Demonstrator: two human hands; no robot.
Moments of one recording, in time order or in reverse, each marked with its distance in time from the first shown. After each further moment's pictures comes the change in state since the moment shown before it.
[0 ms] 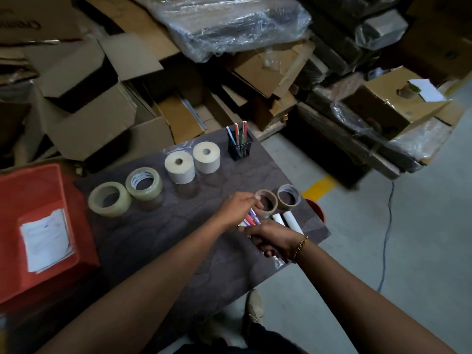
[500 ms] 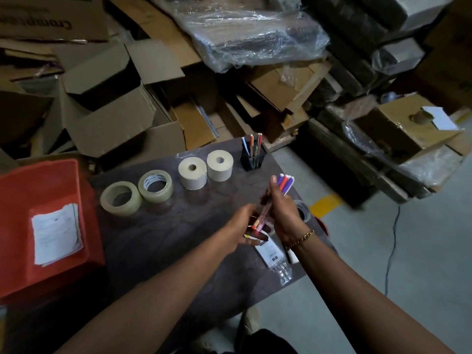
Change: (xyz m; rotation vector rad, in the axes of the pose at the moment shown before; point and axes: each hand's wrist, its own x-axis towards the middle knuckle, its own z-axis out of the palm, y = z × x) left_hand -0.021 0.009 -0.010 -0.506 -0.076 -0.374; right_hand 0.016 -0.077 0.010 0.302 0.458 -0.290
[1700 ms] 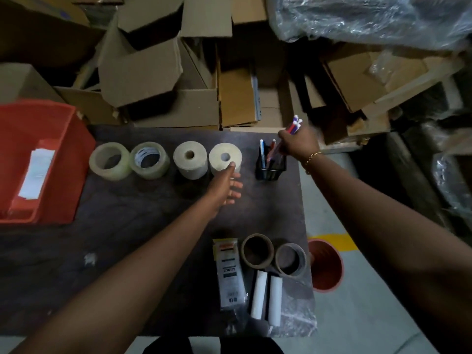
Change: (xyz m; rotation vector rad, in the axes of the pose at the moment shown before) left_hand 0.146 0.091 -0.026 -0.263 0.603 0.049; right_hand 0.329 -0.112 0.007 -0.779 -0.219 -0.301
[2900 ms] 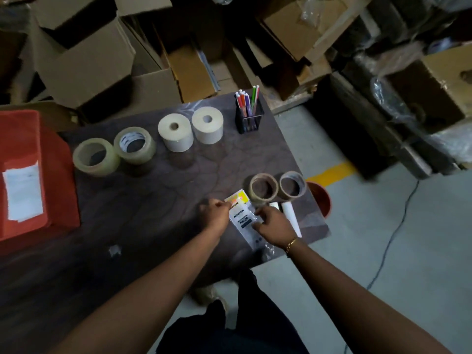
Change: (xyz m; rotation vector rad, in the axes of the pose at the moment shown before) left_hand -0.074 -0.173 -0.051 0.443 0.090 -0.009; right_hand -0.318 0.158 0.135 -0.171 -0.169 0.142
